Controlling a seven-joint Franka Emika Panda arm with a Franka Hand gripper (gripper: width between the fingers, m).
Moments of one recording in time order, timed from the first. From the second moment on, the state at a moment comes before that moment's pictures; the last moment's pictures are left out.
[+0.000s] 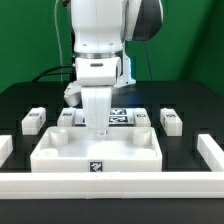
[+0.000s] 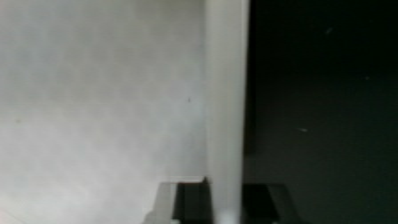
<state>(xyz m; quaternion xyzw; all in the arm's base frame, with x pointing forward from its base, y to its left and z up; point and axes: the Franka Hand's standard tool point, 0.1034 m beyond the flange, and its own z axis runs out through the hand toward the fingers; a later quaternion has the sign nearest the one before) 0.477 -0.041 0.013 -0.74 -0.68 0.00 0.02</state>
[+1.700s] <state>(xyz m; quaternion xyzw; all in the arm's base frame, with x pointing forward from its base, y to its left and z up) 0.523 0.035 0.012 -0.72 -0.69 -0.02 0.04</state>
